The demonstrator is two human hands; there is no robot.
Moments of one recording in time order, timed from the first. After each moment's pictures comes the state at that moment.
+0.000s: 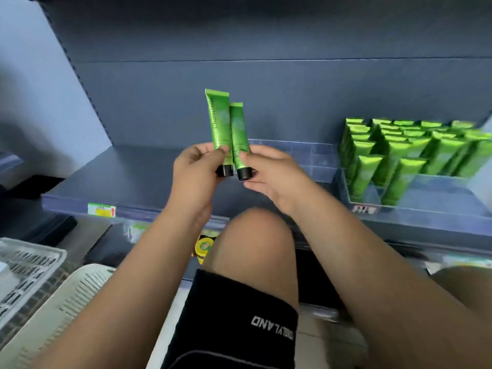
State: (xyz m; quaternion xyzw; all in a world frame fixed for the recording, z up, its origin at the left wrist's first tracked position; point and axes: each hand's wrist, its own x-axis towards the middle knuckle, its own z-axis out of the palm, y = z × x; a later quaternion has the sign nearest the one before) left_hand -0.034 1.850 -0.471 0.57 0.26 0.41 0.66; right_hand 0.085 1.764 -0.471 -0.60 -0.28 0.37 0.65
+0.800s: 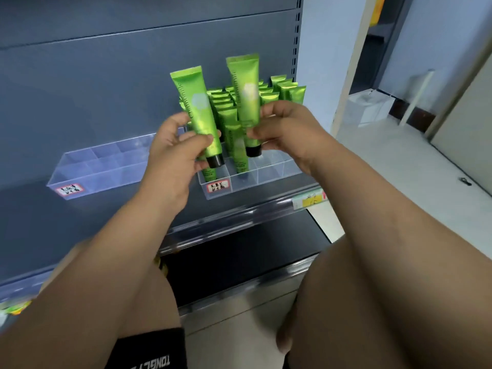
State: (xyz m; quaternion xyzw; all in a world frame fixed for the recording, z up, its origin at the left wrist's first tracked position) left_hand 0.151 1.685 -0.481 0.66 0.12 0.20 0.71; right_hand 0.255 1.507 -0.467 -0.72 -0.20 0.10 0.65
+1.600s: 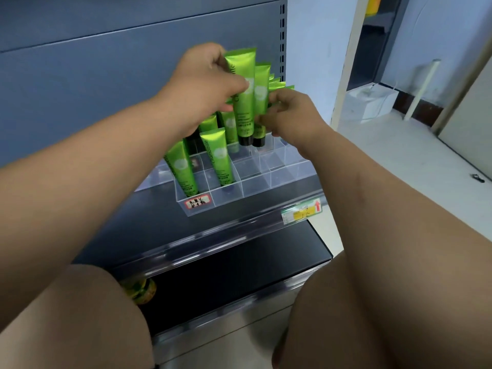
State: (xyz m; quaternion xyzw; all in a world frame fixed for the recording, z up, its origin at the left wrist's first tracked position) left_hand 0.274 1.642 -0.409 0.85 0.03 0.19 0.48; right_hand 0.354 1.488 -0.490 -0.77 -0.19 0.01 0.61
